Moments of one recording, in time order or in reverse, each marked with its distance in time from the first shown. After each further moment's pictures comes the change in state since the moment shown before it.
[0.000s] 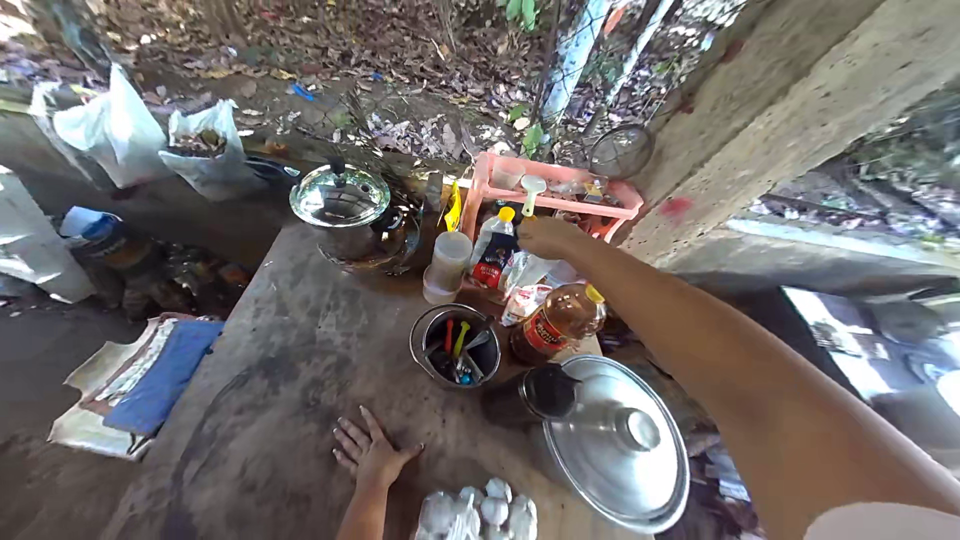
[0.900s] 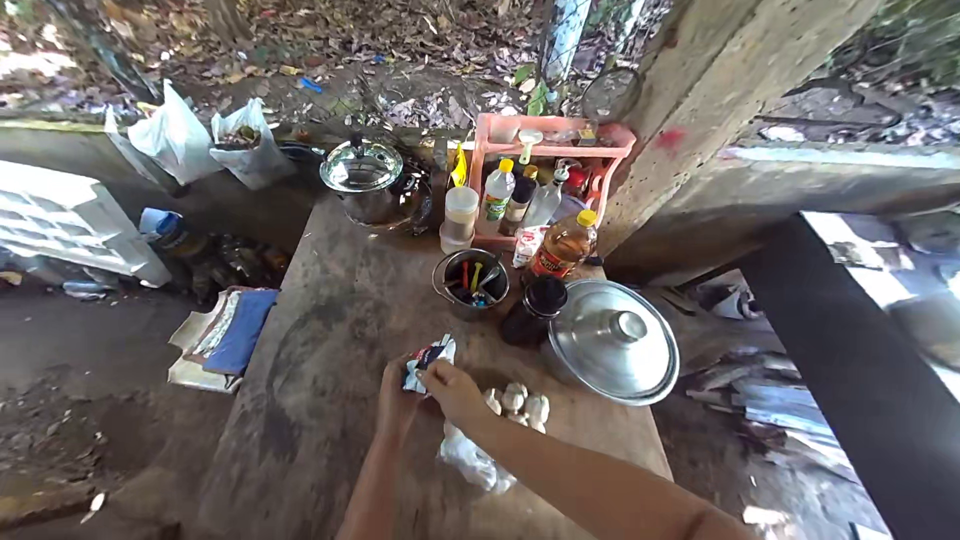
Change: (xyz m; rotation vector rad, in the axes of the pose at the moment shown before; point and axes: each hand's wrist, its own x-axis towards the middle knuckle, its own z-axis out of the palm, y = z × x) left_hand -0.123 -0.064 -0.072 -0.797 0.209 0.672; right_hand -0.235 -0.281 0.227 1.299 -0.025 -0.057
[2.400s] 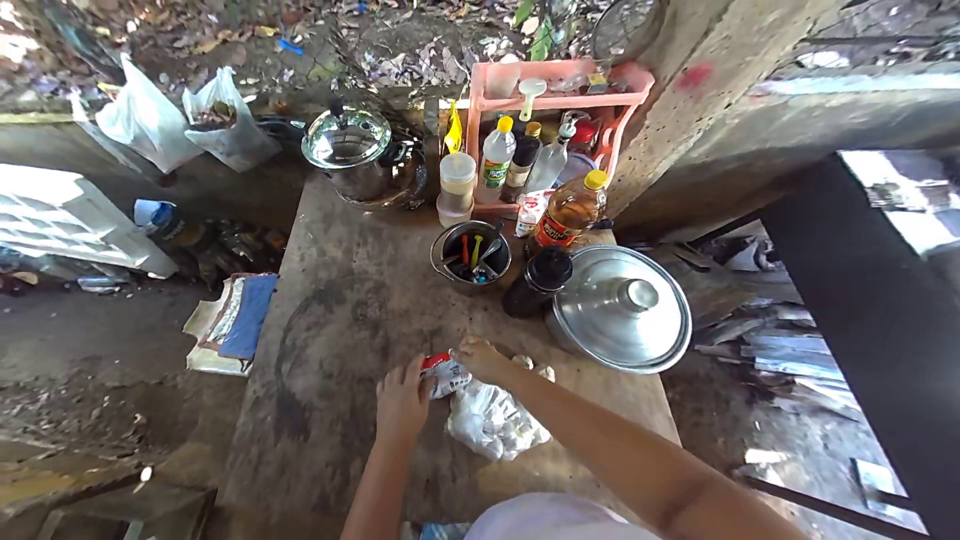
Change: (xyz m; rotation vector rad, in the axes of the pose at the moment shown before) left_hand -0.029 0.009 -0.008 0.756 -0.203 0.063; right_hand 0.047 0.072 -0.049 -0.433 -0.277 0.216
